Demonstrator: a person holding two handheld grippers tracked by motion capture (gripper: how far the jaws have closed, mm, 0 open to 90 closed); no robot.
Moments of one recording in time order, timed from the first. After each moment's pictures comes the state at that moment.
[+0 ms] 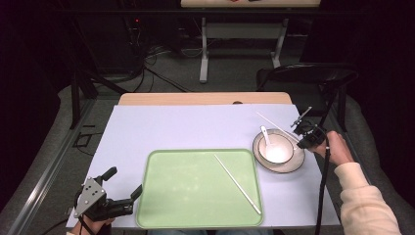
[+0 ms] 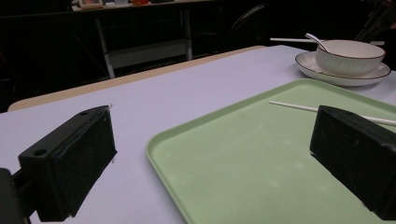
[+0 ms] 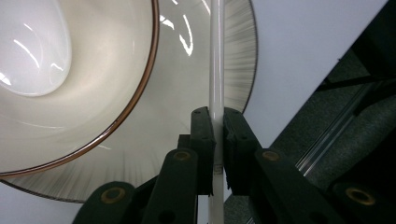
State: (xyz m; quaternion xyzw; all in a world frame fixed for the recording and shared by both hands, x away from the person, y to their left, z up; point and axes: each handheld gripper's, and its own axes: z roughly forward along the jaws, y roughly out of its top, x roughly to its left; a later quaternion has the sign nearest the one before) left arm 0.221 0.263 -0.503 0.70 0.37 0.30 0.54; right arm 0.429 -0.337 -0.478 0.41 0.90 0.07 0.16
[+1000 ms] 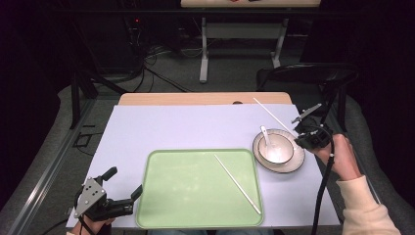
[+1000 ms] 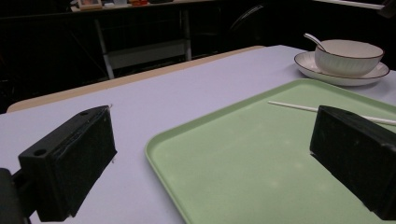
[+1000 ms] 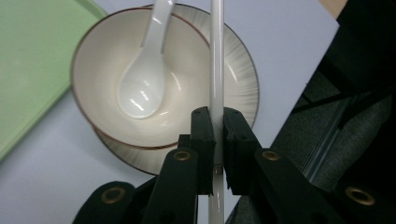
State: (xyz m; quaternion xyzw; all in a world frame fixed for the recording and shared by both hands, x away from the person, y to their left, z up) left arm 0.221 0.263 -0.502 0.70 0.37 0.30 0.54; right arm 0.368 -0.294 -0.410 0.42 0.87 0.14 0.21
